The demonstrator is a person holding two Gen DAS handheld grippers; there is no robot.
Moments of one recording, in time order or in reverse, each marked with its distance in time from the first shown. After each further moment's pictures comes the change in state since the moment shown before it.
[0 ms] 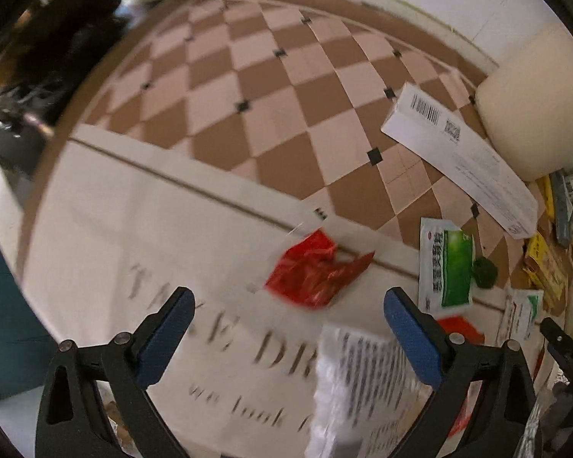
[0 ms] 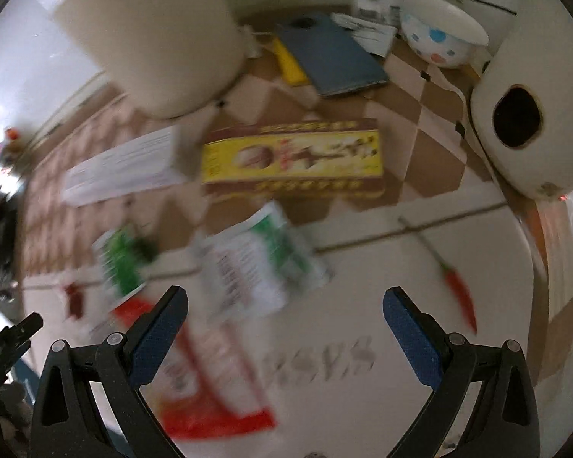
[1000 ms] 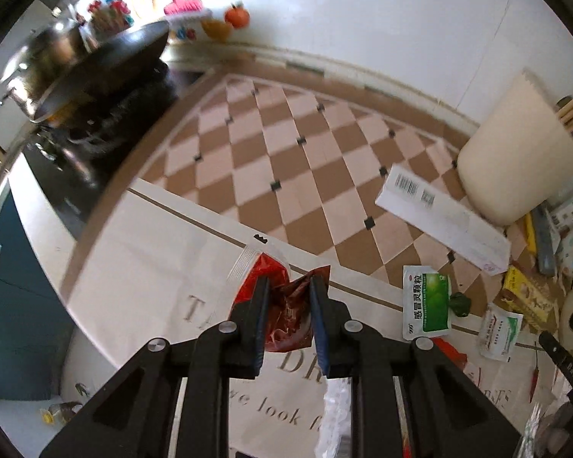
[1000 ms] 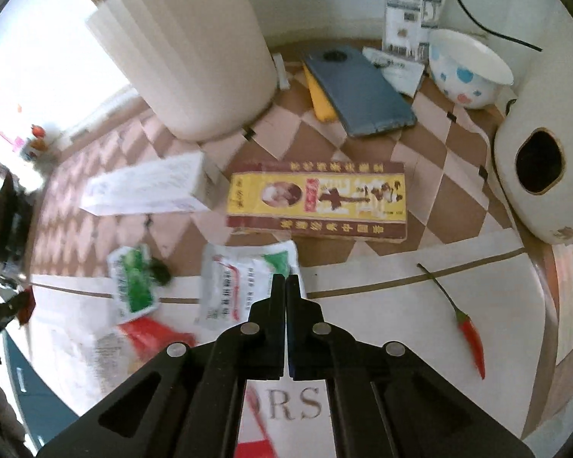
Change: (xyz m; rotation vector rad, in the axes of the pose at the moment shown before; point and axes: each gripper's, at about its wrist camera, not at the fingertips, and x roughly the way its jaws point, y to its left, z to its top) left arm -0.104 -0.005 -0.037 -0.028 -0.278 0.059; right arm -0.021 0.010 -0.001 -0.080 -0.151 0.106
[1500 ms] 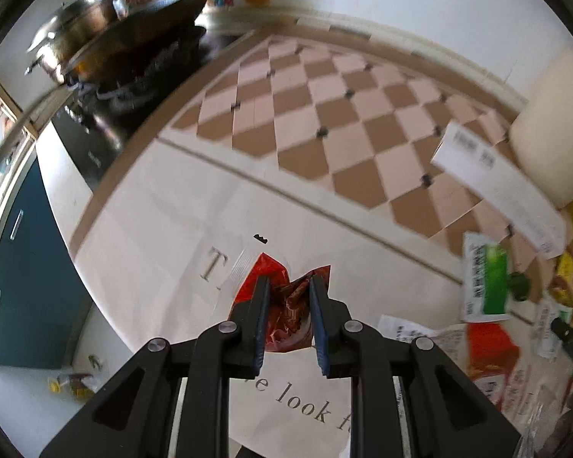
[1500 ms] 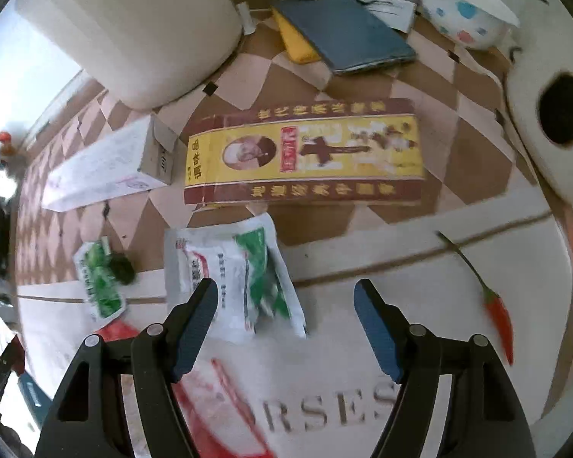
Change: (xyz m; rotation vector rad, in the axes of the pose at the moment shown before) left arm 0.070 0.024 -0.029 -0.067 0.085 0.147; right arm 0.057 -0.015 0.002 0.068 0.154 -0.077
